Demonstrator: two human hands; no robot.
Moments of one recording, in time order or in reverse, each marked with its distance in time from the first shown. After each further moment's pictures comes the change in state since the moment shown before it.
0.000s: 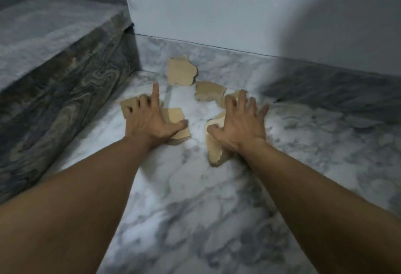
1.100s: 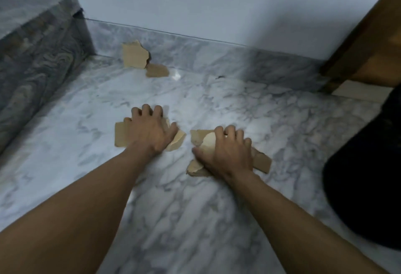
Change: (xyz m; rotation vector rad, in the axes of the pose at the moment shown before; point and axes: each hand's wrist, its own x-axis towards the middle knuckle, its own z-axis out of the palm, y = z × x) left_hand -0.131 0.088 0.002 0.028 0.005 0.200; right_hand -0.200 0.066 -0.004 0.051 0.167 0.144
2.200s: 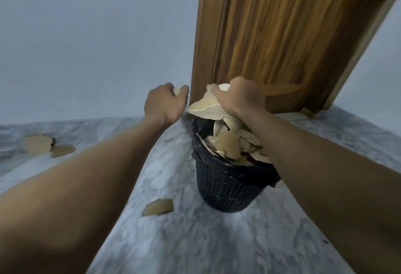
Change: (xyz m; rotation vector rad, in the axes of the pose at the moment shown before) left_hand -0.056 0.326 -0.287 -0.791 0.198 0.348; right_hand -0.031 0.222 -0.379 0.059 0.491 0.459
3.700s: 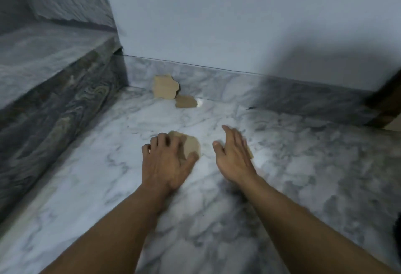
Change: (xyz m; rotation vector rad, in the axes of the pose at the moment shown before) left_hand -0.111 -0.453 -0.054 0.715 -0.048 -0.272; right_hand -0.198 -0.241 0.387 0.493 -0.818 -0.230
